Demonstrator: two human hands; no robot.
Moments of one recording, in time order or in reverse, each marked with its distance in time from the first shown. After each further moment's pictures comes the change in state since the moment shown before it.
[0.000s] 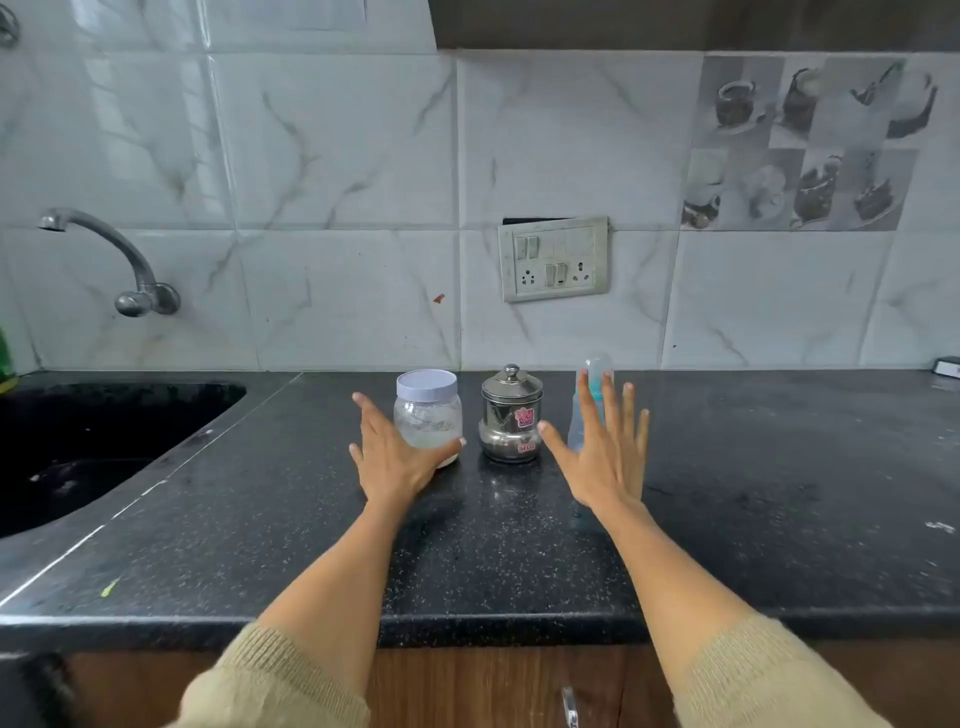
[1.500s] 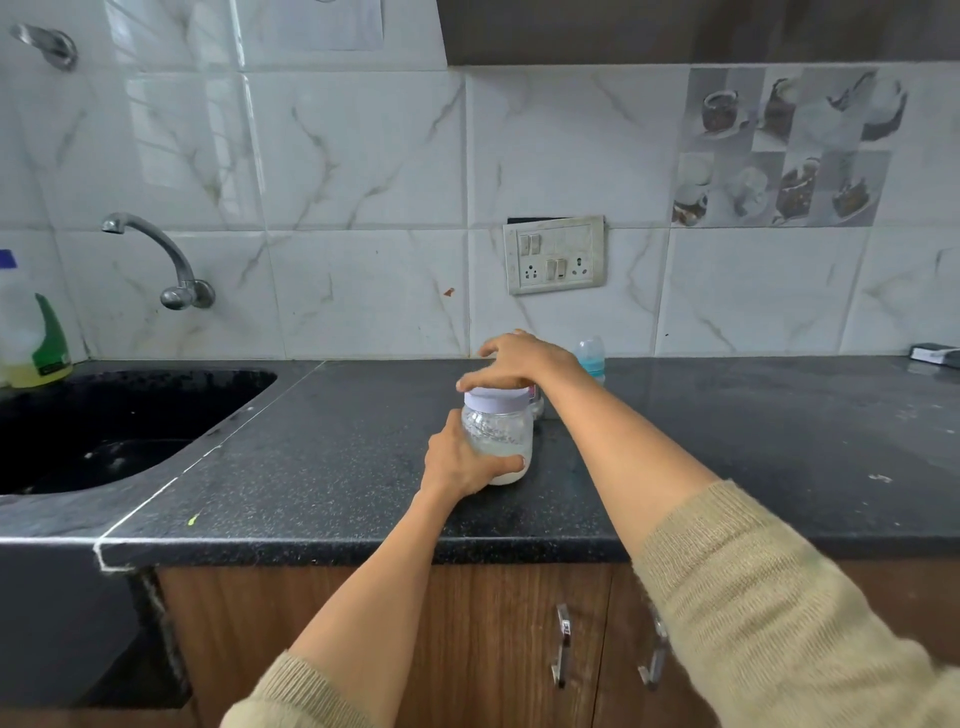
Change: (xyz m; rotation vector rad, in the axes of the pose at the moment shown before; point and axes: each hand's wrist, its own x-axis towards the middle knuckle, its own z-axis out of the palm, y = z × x) left_hand -0.081 0.030 -0.014 0.020 -0.293 0.109; right_hand 0.017 -0.130 -0.110 -0.053 -0.615 -0.132
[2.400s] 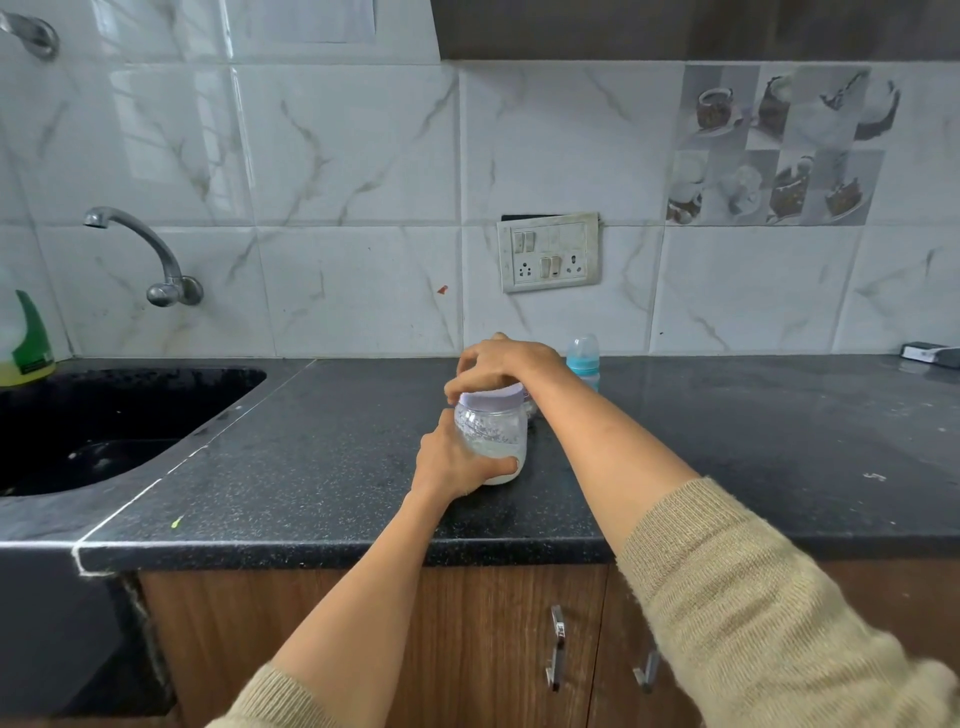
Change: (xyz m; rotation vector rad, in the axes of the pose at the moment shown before) left_hand 0.000 -0.002 0.000 0.026 -0.008 0.027; right_hand -0.002 -0.013 0.001 -0.095 -0.100 -0.002
